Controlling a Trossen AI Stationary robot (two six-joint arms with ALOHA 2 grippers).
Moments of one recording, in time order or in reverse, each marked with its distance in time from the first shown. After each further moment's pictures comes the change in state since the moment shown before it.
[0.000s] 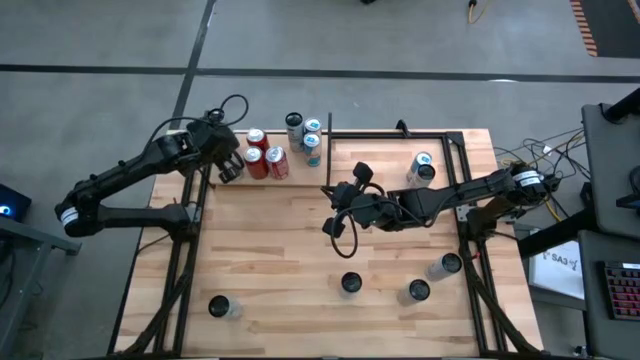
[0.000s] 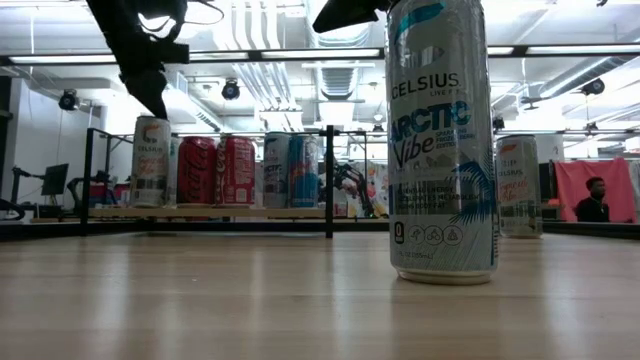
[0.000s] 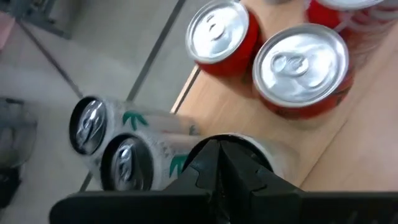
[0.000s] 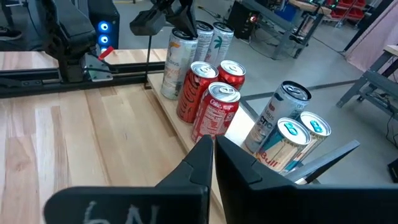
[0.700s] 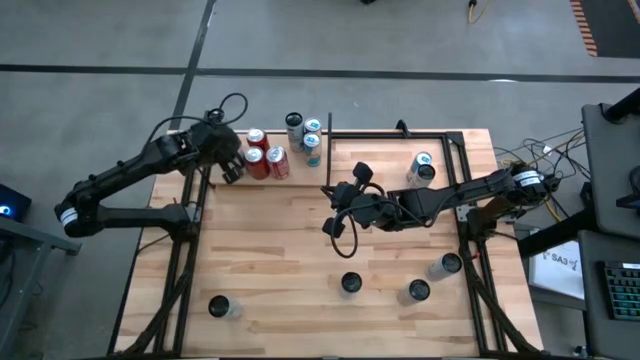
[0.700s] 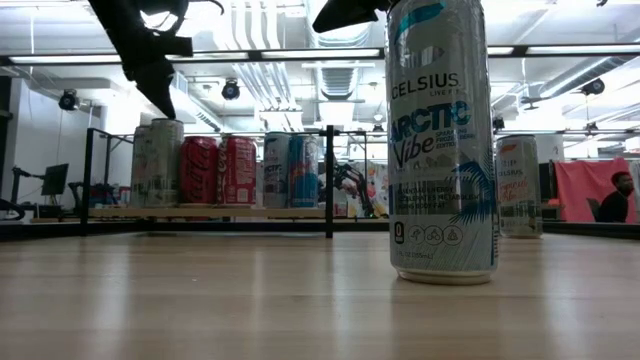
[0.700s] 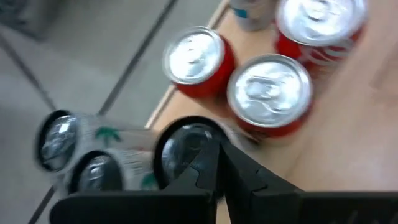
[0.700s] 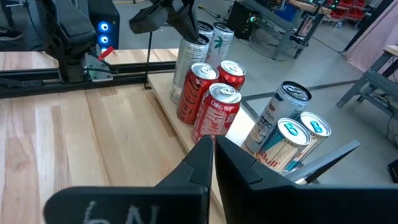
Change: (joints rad) left arm 0.000 -0.005 0.009 0.033 0.088 -0.063; right arm 0.000 0.000 0.000 0.001 0.000 -0.001
